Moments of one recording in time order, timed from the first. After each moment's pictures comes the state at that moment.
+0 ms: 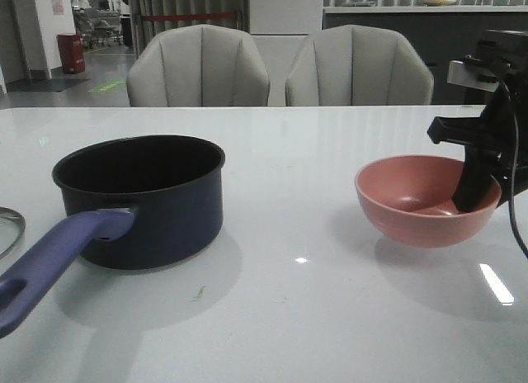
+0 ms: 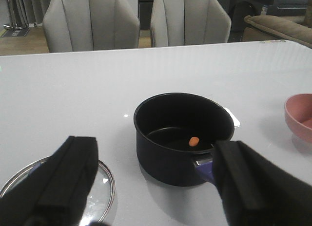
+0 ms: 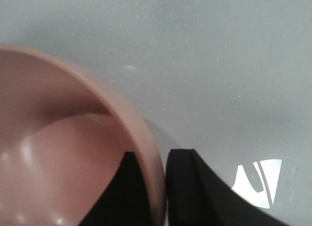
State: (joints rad) left arm -0.28 0.19 -0.33 -0.12 0.39 0.04; right arm 0.04 1.85 -1.18 0.40 0.65 -0.22
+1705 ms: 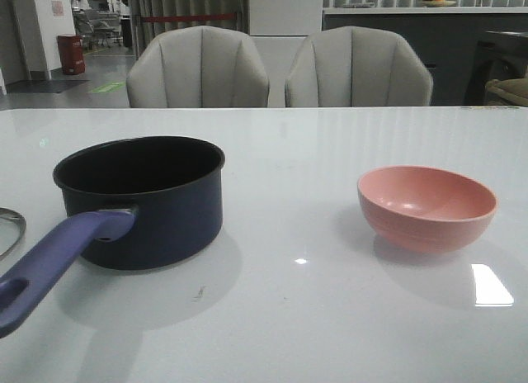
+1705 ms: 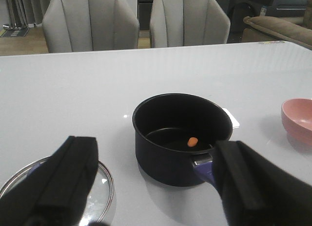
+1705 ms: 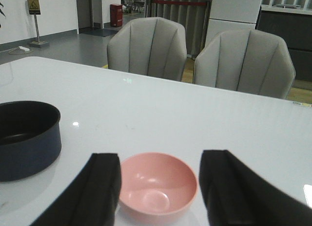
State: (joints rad) left arm -0.28 0.19 -0.33 -0.12 0.39 0.04; right arm 0.29 0.27 -0.22 0.32 0.07 -0.32
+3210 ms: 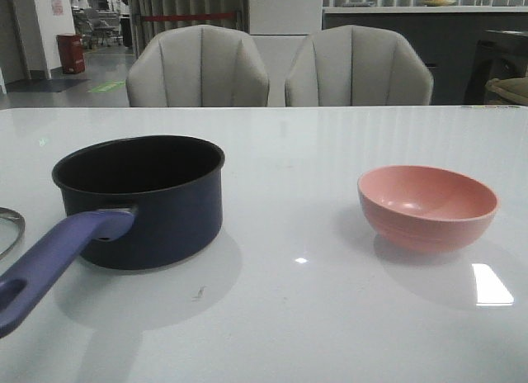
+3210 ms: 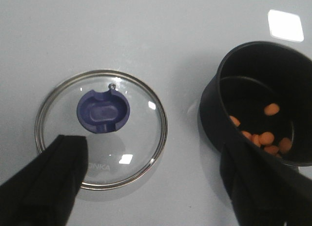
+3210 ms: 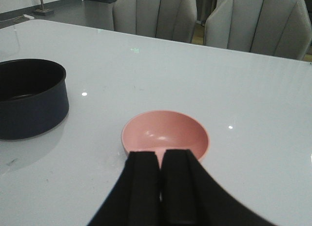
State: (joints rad) left arm 0.04 1.03 -0.79 -0.20 0.64 -0.01; right arm 0.29 0.25 -0.16 0.33 0.14 -0.32
